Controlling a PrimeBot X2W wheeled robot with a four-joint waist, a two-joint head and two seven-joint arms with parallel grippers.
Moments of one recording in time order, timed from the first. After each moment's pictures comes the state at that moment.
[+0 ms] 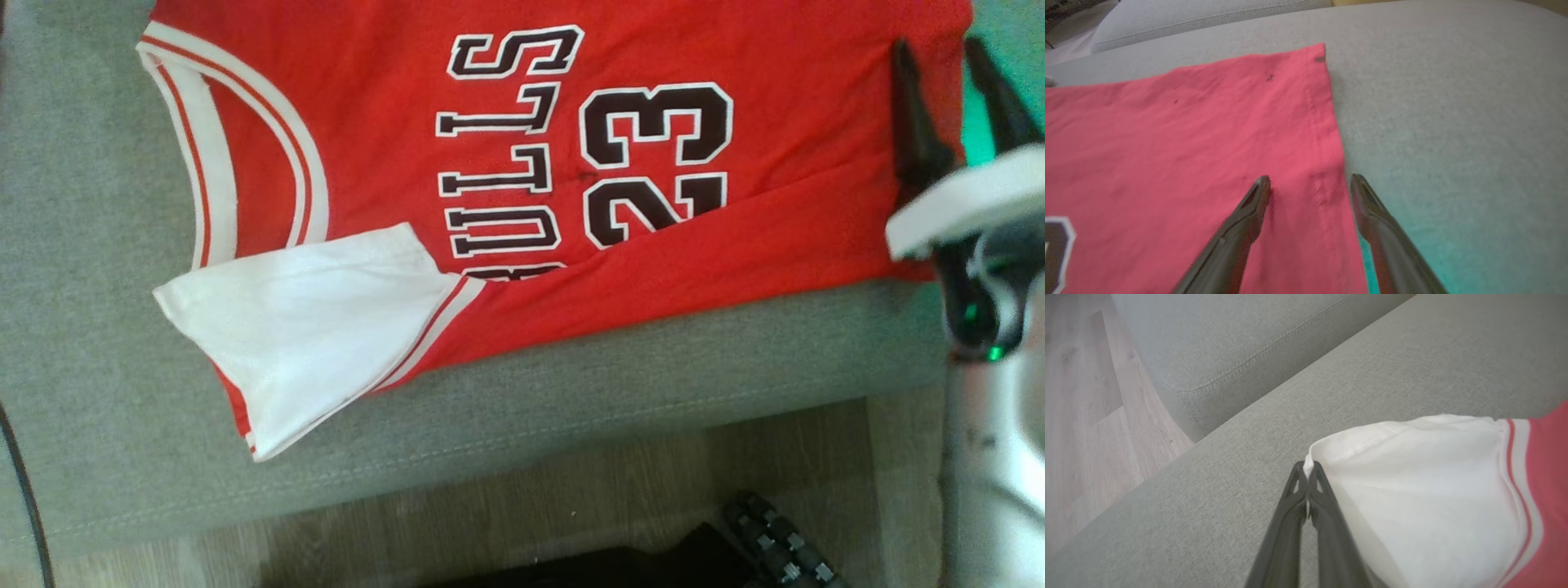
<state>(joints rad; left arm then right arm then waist) -1.45 0.59 -1.00 0.61 -0.72 -0.13 0.24 -0.48 -0.05 -0.18 0.07 0.23 0.13 0.17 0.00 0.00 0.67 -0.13</state>
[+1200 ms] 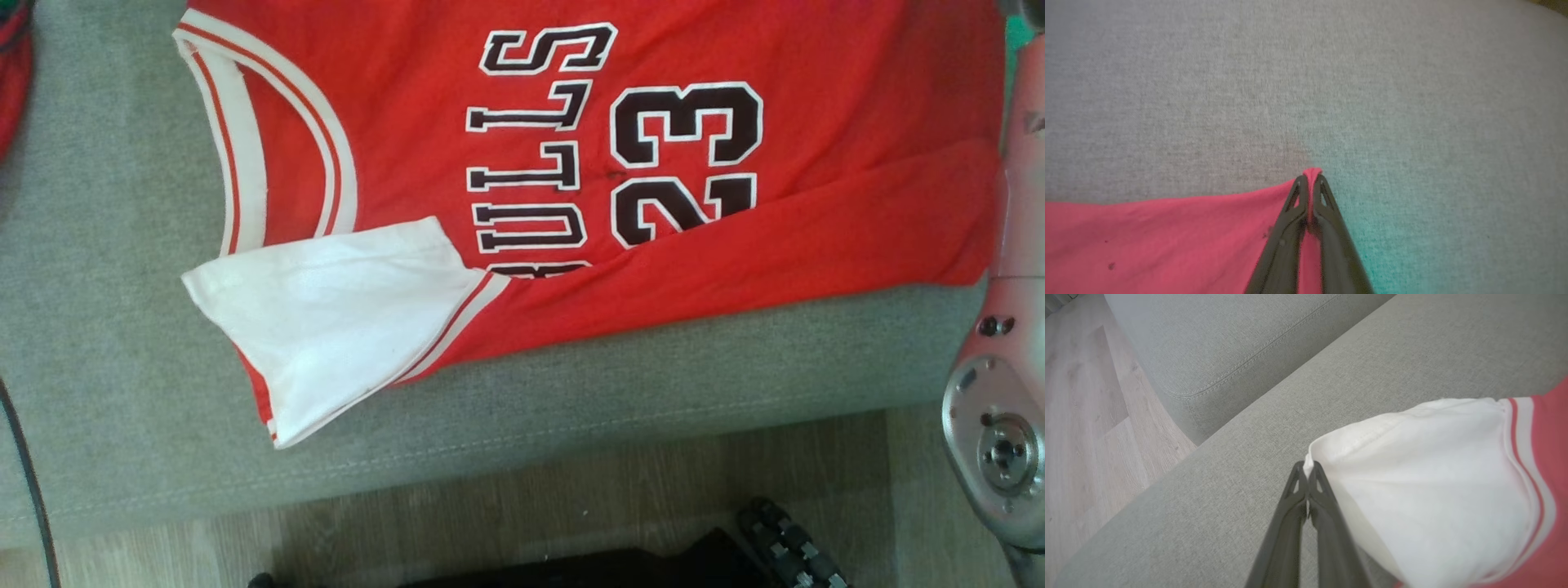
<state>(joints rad) -1.55 0.56 -1.25 0.71 -0.82 -0.13 0.09 -1.20 -0.06 -0.27 0.61 -0.15 0.13 0.68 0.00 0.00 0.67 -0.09</state>
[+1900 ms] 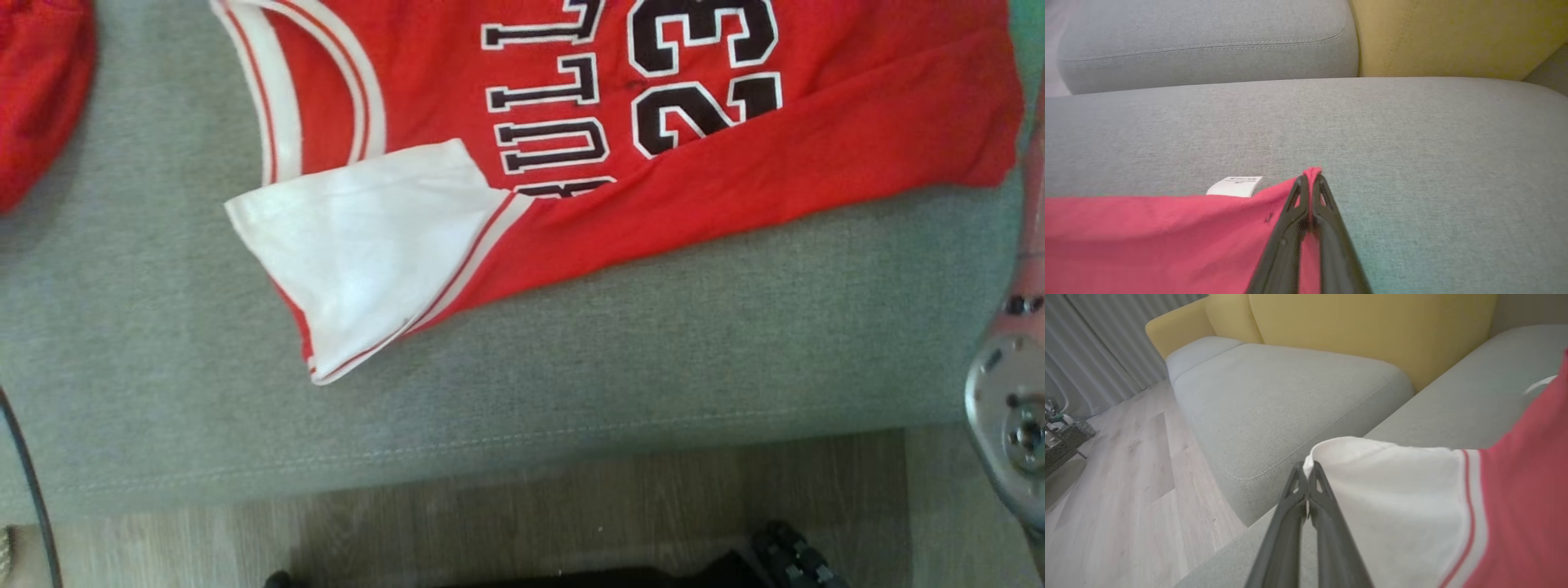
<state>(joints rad) -1.61 0.56 -1.25 0.73 -0.81 -0.13 -0.21 -1.26 -0.08 -0.28 0.66 -0.08 0.13 0.49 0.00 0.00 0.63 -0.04</state>
